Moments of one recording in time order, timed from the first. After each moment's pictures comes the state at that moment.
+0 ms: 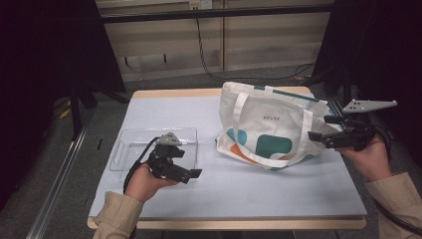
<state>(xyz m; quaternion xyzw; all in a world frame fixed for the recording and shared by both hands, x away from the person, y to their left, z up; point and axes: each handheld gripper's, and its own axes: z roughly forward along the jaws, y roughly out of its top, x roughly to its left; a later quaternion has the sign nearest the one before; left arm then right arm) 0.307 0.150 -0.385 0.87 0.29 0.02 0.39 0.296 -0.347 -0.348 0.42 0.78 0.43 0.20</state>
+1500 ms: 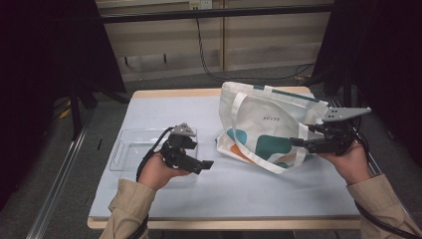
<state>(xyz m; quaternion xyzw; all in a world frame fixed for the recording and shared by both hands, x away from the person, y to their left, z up) 0.325 0.116 -0.374 0.88 0.26 0.03 0.40 0.297 -0.310 -0.367 0.36 0.80 0.45 0.16</state>
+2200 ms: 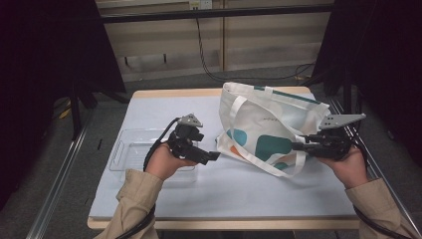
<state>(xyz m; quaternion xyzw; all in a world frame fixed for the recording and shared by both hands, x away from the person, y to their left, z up) 0.342 0.098 -0.360 0.88 0.25 0.03 0.40 0.291 -0.309 -0.381 0.34 0.82 0.44 0.14</state>
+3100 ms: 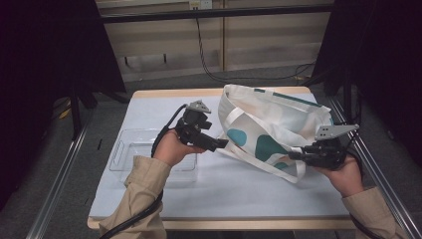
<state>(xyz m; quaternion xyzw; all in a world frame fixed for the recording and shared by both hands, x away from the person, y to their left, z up) 0.360 0.077 -0.338 0.88 0.24 0.03 0.41 0.281 -0.304 -0.407 0.34 0.83 0.44 0.12</state>
